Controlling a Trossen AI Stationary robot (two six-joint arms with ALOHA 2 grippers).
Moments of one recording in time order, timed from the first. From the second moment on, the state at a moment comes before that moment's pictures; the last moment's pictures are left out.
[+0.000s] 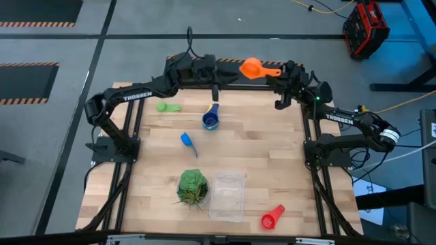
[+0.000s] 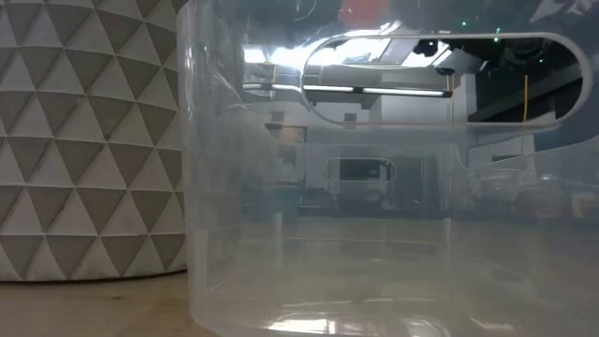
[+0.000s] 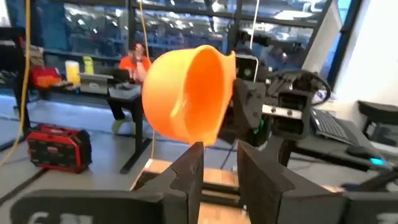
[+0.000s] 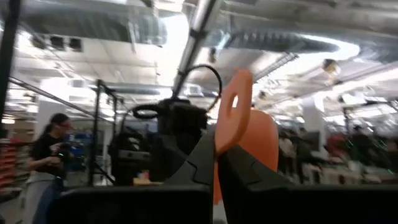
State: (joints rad) left arm 0.49 1.60 1.36 0.34 0.38 -0.15; right arm -0.72 1.15 0.56 1.21 -0.47 0.30
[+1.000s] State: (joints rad) left arm 0.65 1.60 1.14 -0.09 0.43 0.10; right arm -0.79 1.49 0.80 0.79 -0.76 0.44
